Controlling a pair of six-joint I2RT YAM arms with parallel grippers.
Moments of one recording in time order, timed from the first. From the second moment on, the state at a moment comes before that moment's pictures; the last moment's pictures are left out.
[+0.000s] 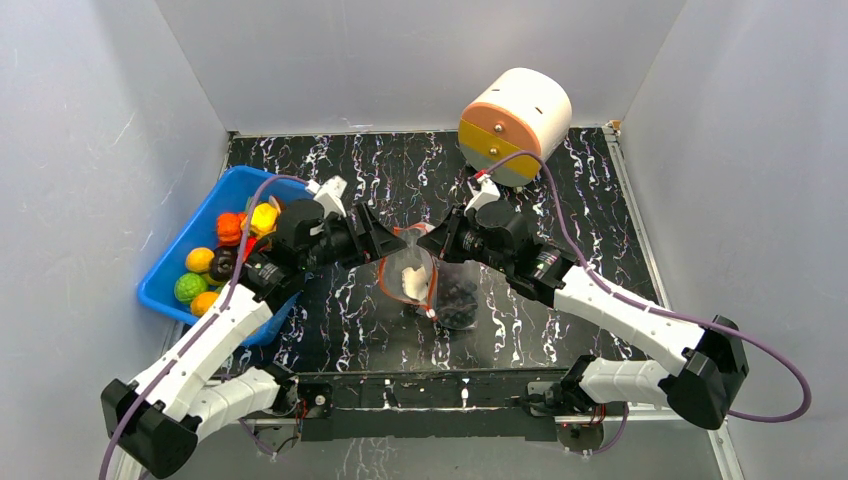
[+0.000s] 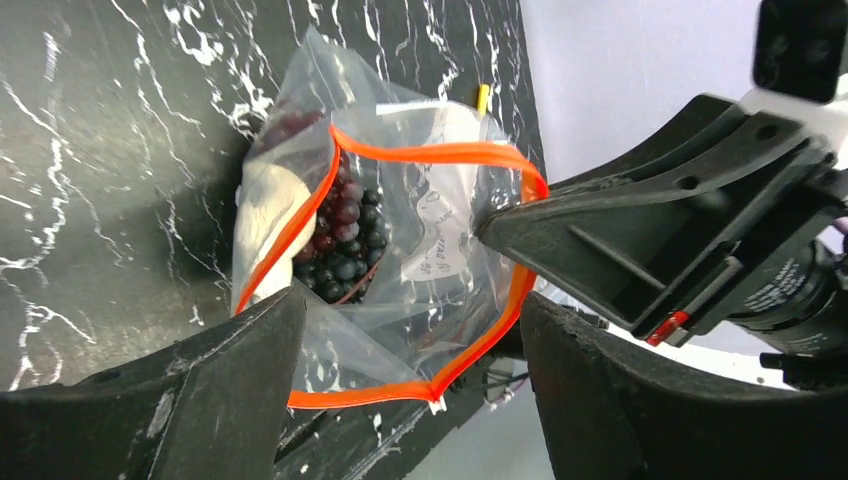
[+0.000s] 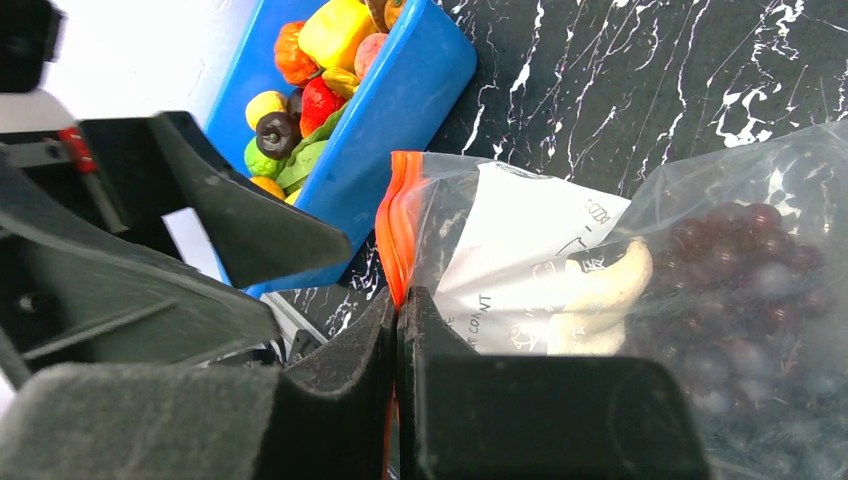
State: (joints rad) left arm -0.56 0.99 0.87 -0.36 0.31 -0.84; right arm 0.82 1.18 0.95 -0.11 0.00 0.82
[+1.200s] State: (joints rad) left arm -0.20 1.18 1.25 -0.79 -0.44 -0.48; right arm 0.82 1.08 0.94 -0.16 0.03 0.77
